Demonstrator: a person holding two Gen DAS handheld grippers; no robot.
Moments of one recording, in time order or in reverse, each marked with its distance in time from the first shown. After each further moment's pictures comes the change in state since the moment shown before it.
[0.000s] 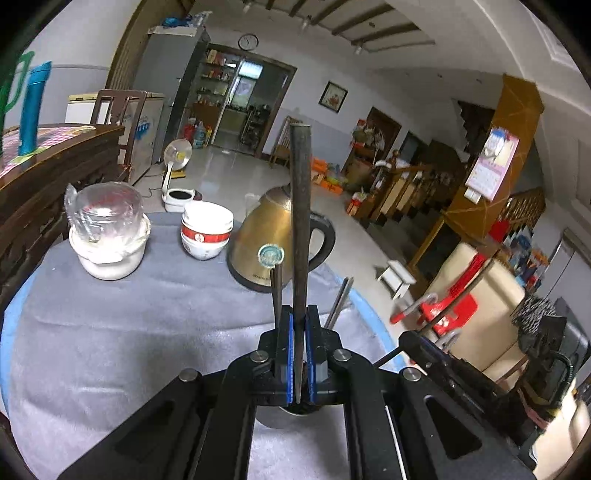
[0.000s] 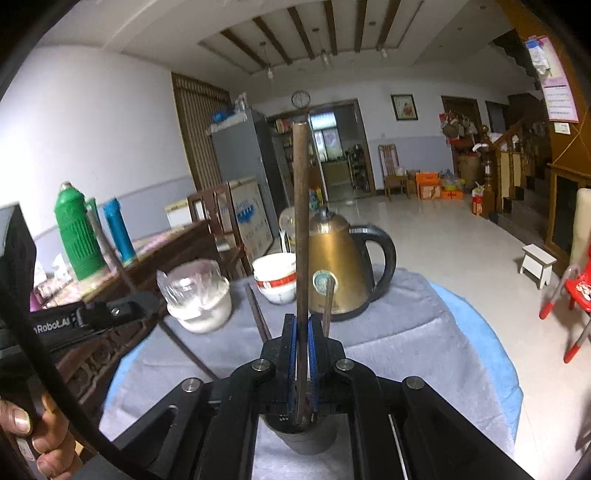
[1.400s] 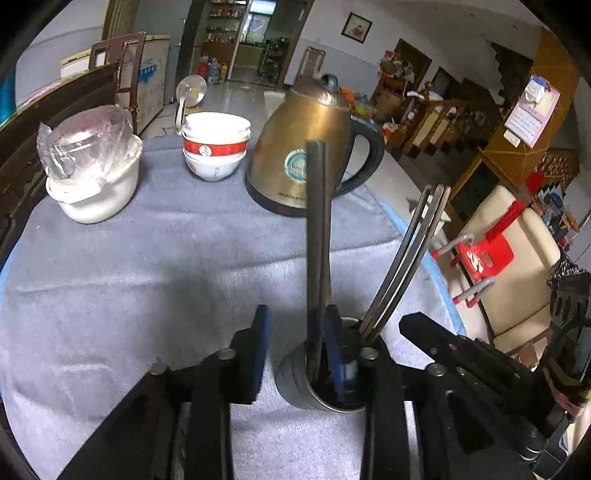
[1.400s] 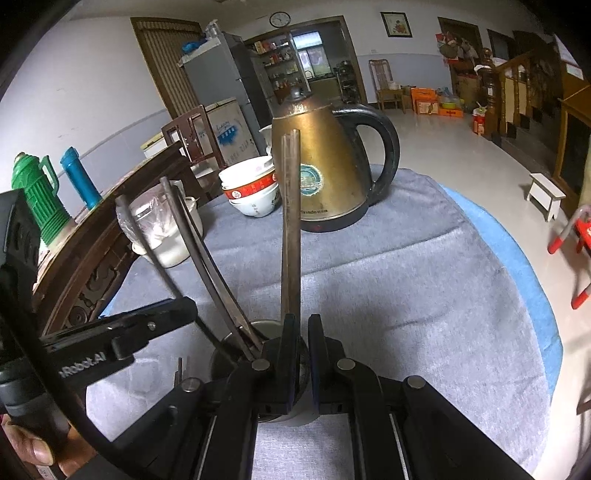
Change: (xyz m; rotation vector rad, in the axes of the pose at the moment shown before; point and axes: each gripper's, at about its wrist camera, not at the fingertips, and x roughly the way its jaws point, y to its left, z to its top) left arm 0.090 0.013 -0.032 -0.002 0.263 0.113; right arm 0.100 -0.038 -0.039 0.084 0.333 -0.010
